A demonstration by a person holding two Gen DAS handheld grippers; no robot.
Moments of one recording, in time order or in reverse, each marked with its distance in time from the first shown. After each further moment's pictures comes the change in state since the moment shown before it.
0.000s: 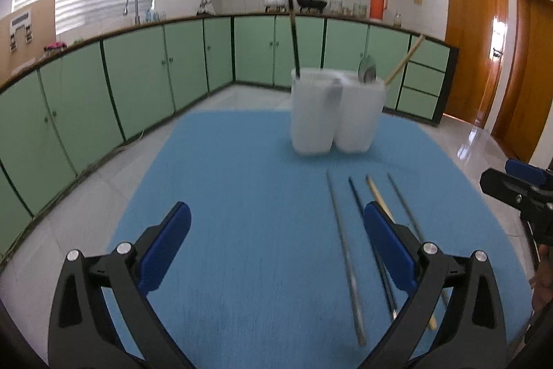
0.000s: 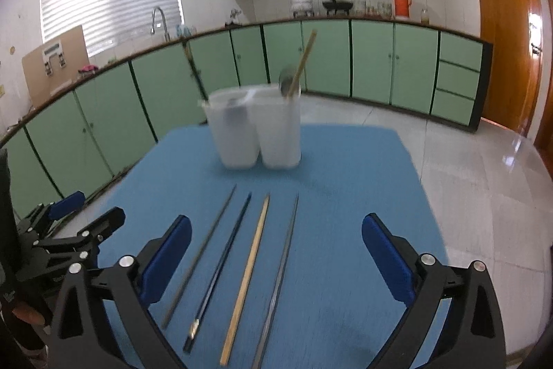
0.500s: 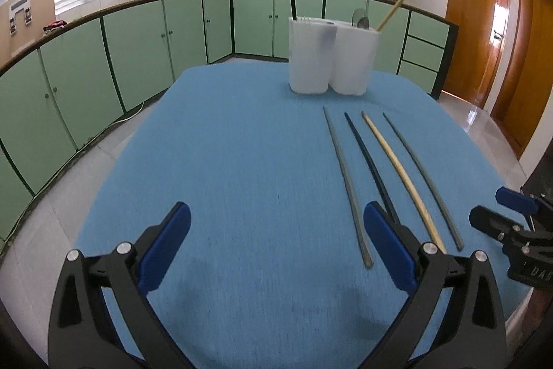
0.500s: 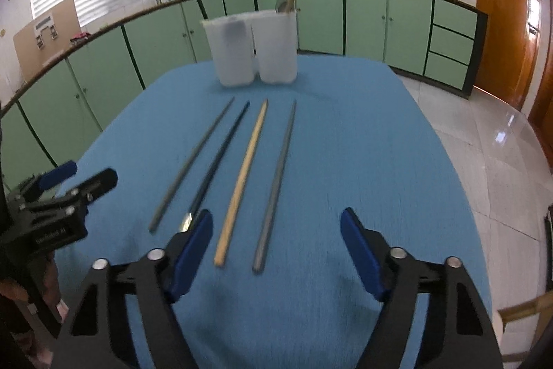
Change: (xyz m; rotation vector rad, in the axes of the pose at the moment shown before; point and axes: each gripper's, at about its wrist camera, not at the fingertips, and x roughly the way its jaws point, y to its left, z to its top) left arm -0.017 -0.002 -0.061 0.008 0.098 -0.001; right arm -0.012 0.007 -0.088 0.009 0.148 -0.036
